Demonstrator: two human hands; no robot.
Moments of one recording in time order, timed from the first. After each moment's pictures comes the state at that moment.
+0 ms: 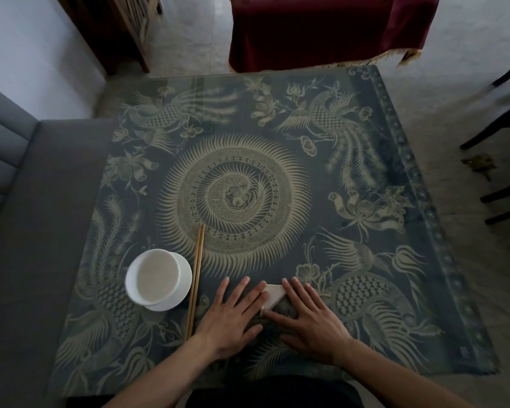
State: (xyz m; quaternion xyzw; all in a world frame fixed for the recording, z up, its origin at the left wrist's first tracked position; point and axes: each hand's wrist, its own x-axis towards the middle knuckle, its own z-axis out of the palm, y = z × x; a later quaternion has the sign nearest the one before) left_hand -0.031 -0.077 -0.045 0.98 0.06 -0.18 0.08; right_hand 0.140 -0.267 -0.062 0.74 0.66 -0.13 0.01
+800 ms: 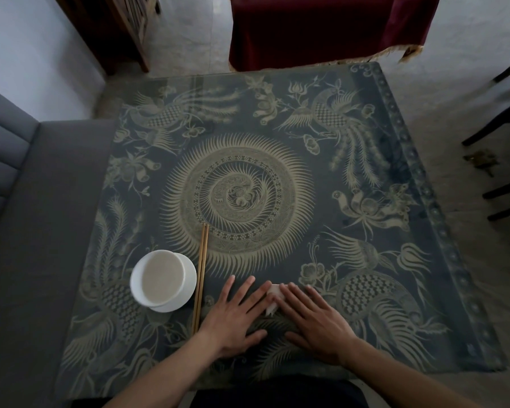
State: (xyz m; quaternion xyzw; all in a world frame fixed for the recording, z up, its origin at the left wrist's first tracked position) left_hand -0.031 -0.069 -0.053 0.98 0.03 -0.20 0.07; right_hand 0.136 -0.266 -0.052 0.73 0.67 -0.14 0.03
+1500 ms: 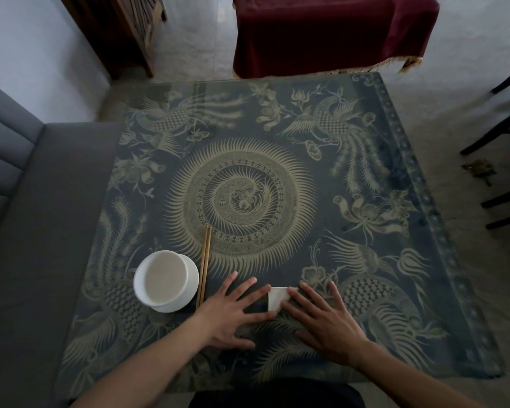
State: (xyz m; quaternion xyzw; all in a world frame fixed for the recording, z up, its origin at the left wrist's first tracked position) left_hand -0.026 -0.036 -0.047 0.97 -0.09 -0.22 0.05; right_hand 0.149 -0.275 -0.046 0.74 0.64 -0.19 0.08
